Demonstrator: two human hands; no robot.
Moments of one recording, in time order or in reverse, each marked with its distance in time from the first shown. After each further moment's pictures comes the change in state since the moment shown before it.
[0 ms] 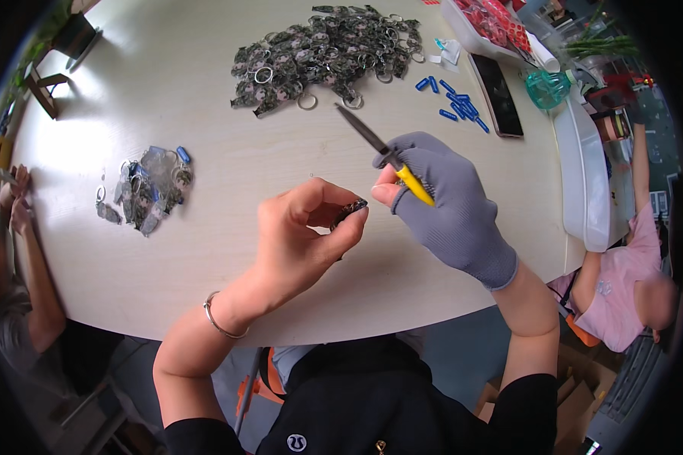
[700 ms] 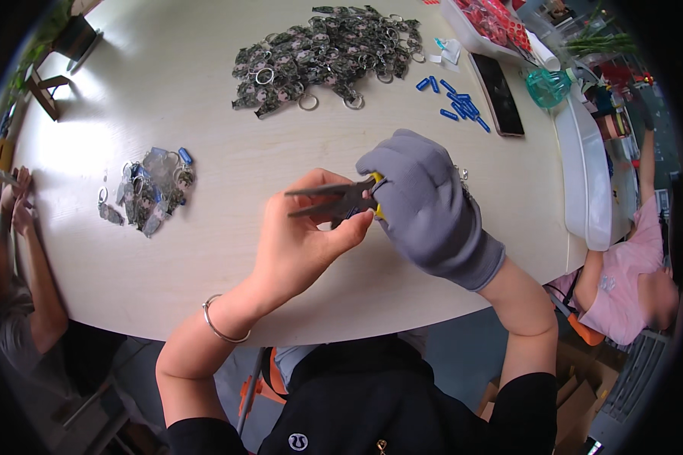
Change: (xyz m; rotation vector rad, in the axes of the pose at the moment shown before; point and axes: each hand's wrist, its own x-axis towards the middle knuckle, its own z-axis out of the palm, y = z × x) left_hand 0.003 0.008 -0.001 -0.249 -0.008 -0.203; right_hand 0.002 0.020 0.017 -0.511 0.130 -0.569
